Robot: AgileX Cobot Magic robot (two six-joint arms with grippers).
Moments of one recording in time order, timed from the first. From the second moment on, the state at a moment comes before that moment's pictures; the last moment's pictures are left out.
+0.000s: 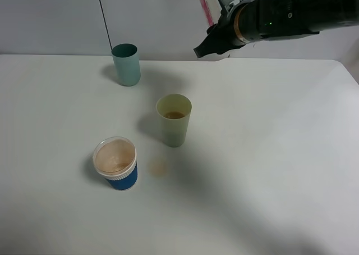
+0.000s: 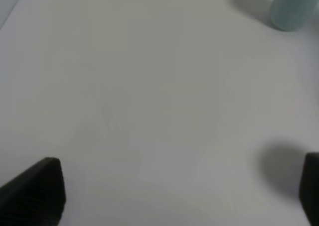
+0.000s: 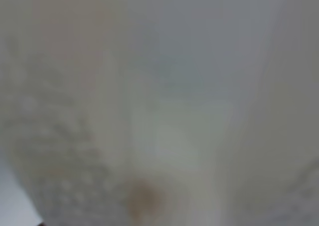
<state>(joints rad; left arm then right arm) 0.10 -0.01 -0.51 -0.01 1.05 -0.07 0.57 1.76 -1.15 -1.35 0.30 1.07</state>
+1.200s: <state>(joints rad) 0.10 -0.01 -0.51 -0.01 1.05 -0.07 0.33 1.60 -0.90 -0.52 0.00 0.28</state>
